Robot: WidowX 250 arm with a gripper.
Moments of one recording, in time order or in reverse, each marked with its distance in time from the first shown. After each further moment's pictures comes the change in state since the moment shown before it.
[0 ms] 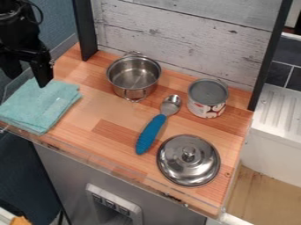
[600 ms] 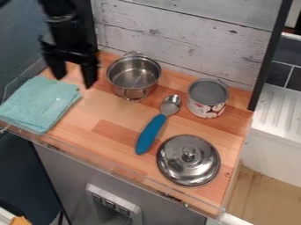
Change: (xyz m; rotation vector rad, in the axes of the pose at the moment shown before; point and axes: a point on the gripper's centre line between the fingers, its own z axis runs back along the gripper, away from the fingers) arm 0.042 -0.073 -0.014 -0.020 0.021 -0.078
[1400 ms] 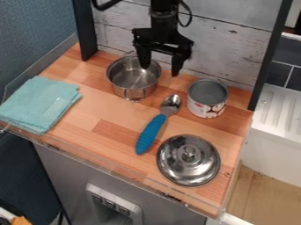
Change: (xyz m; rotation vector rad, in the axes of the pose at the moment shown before) arm 0.099 -0.094 -0.026 0.000 -0.061 0.056
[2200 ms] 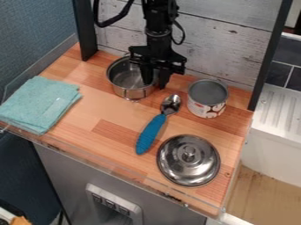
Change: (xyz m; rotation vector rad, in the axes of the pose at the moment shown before) arm -0.006 0.006 -0.030 -0.018 0.048 0.016
